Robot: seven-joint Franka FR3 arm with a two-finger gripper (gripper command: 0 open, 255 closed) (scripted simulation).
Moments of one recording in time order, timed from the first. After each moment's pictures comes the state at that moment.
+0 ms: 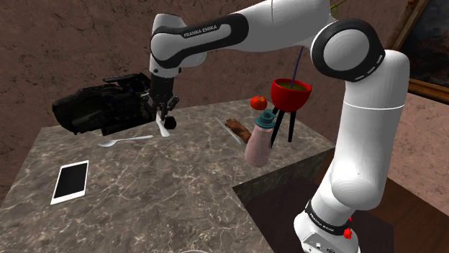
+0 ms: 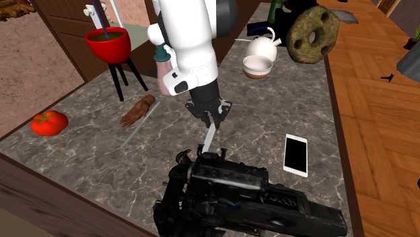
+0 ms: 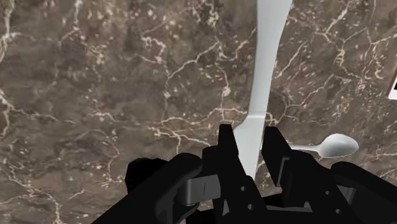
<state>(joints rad) 0.05 0.27 0.23 -1.68 0.11 2.05 0.57</state>
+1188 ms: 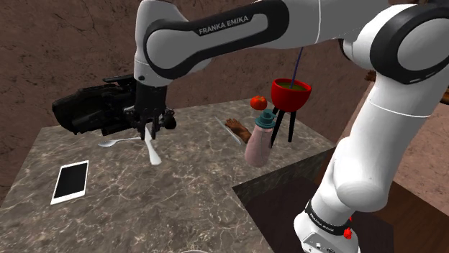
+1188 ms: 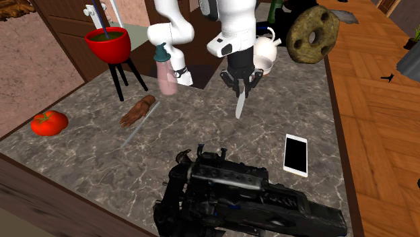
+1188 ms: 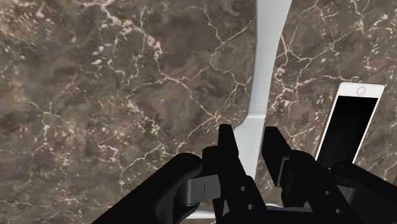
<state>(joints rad) 0.17 0.04 0.33 -1.91 0.13 2.09 0.78</state>
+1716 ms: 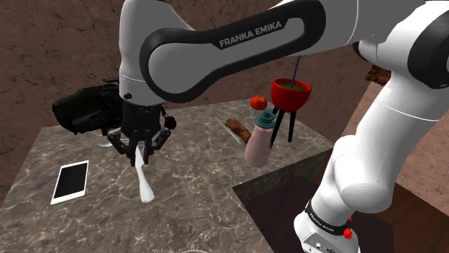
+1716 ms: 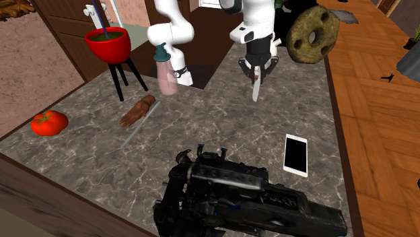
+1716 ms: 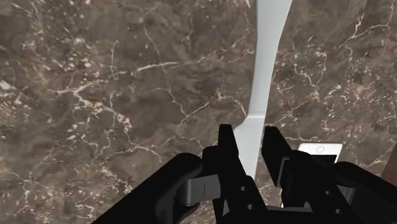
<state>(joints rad) 0.26 -0.05 0.41 -2.01 0.14 2.13 0.94</state>
